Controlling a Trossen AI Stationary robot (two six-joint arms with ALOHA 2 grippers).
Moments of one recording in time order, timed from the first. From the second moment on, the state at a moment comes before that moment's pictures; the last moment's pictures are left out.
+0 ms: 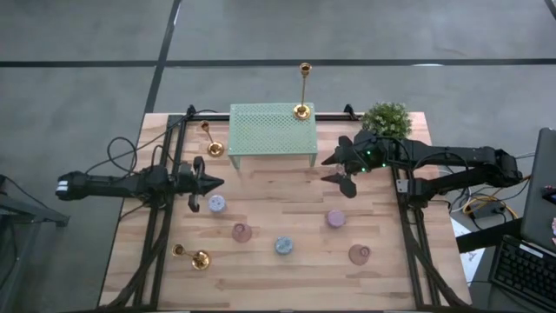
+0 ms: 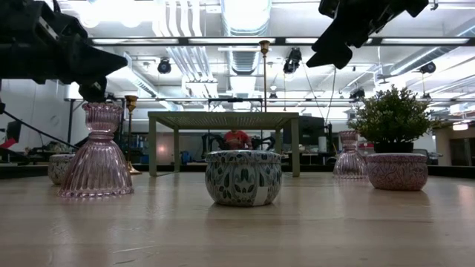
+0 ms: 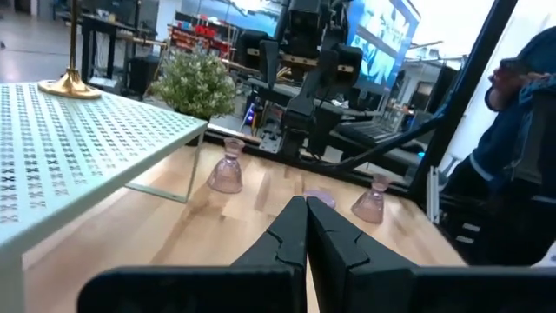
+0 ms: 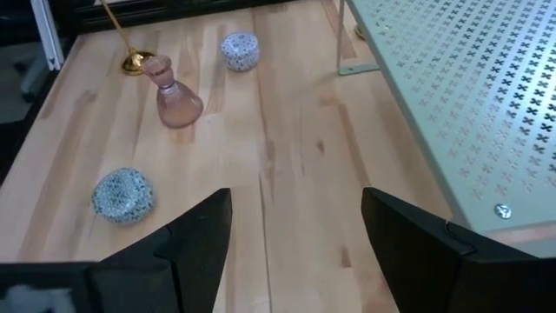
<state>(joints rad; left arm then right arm) 0.00 0.25 0.01 0.24 -0.08 -0.27 -0.17 1.07 0.85 -0.38 -0.15 0.07</state>
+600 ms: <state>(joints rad) 0.00 0.26 0.10 0.25 -0.34 -0.23 -0.17 1.07 0.85 -0.38 -0.13 0.07</state>
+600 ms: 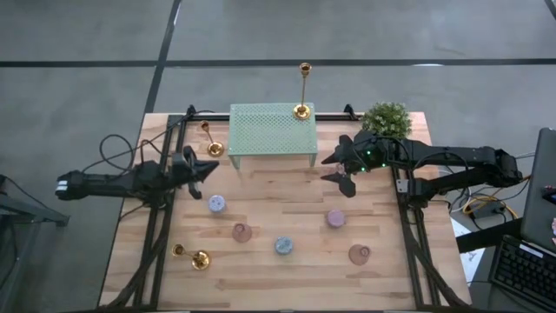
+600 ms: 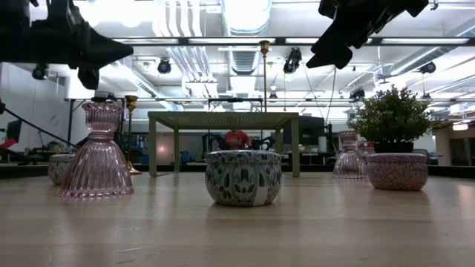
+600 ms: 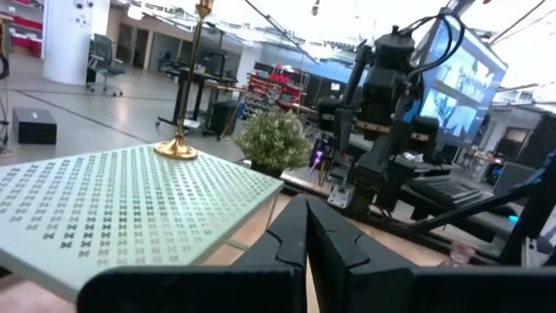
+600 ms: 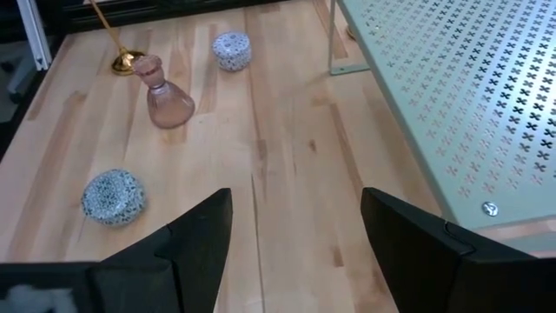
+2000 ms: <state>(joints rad) 0.00 0.37 0.14 -0.21 -1.10 -0.28 -0.17 1.07 0.85 -0.38 -0.13 0.07</state>
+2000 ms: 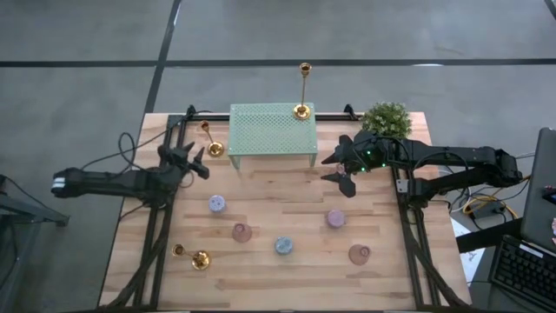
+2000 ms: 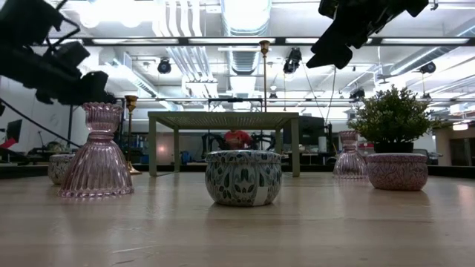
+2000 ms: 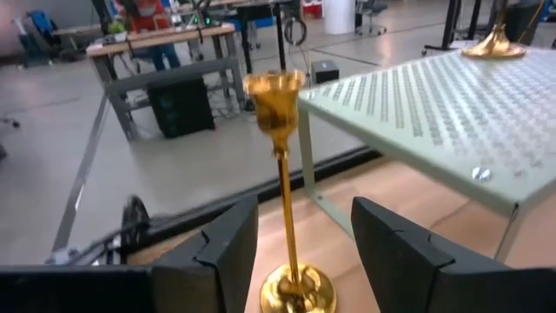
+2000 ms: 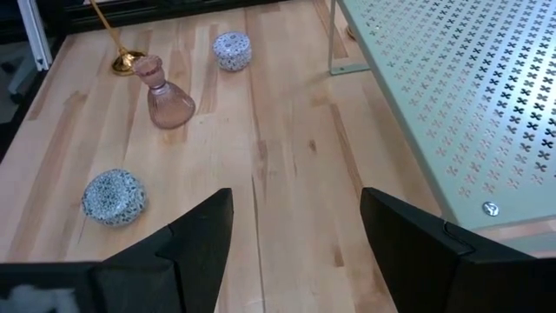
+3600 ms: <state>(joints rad) 0.57 0.55 0.03 0.29 -0.49 -0.08 -0.17 1.07 0.85 -0.38 -0.13 0.07</state>
